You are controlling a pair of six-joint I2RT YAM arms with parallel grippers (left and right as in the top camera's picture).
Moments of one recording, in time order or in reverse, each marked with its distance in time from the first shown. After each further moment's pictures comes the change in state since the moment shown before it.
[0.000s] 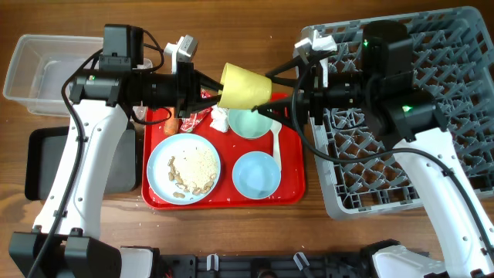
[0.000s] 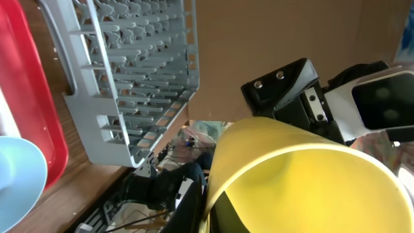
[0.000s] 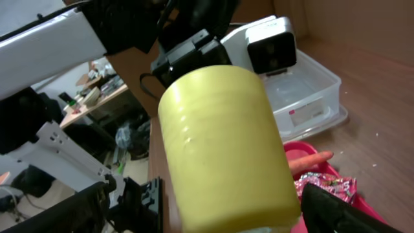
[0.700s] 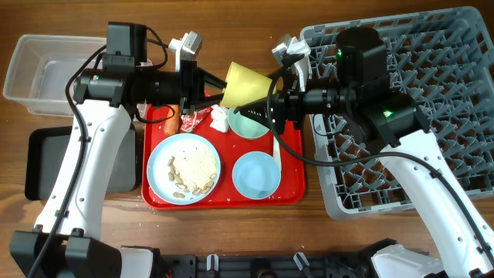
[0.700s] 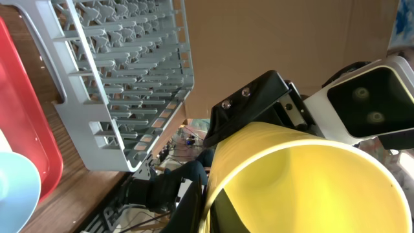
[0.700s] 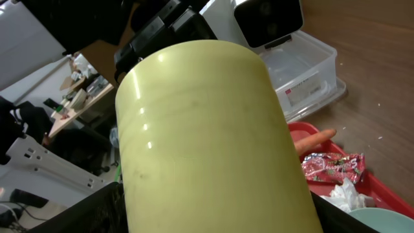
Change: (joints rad) left arm -0.017 0.000 0.000 0.061 0.021 -0.004; right arm 0.103 0.010 0.000 -0.022 0.163 0.094
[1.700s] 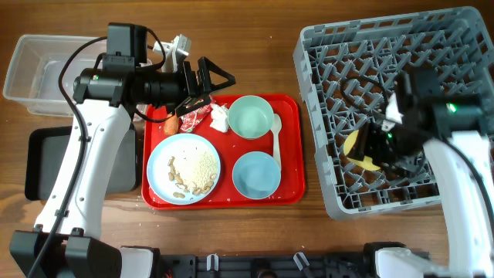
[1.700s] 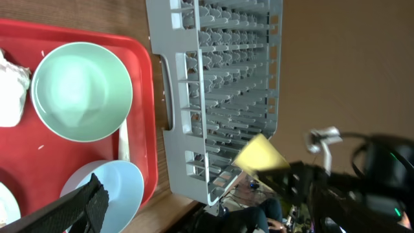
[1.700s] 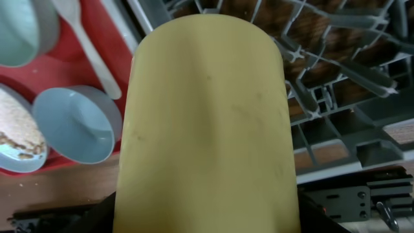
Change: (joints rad) left arm 0.001 0.001 0.000 -0.027 -0.413 -0.007; right arm -0.357 -0.047 0.012 -1.046 0.814 0.269
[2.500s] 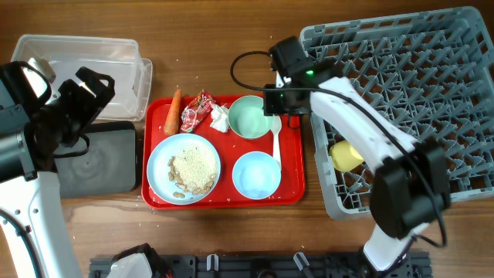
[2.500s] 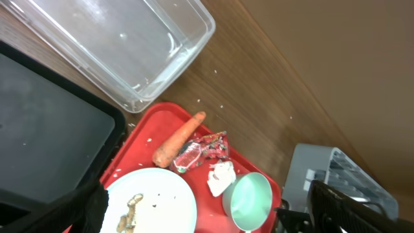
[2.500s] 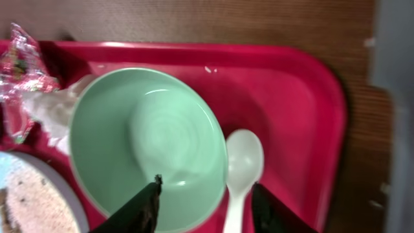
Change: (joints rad) left arm 0.459 -0.314 -0.002 -0.153 -0.557 -0.034; right arm 0.438 0.575 0.148 0.702 0.040 0.075
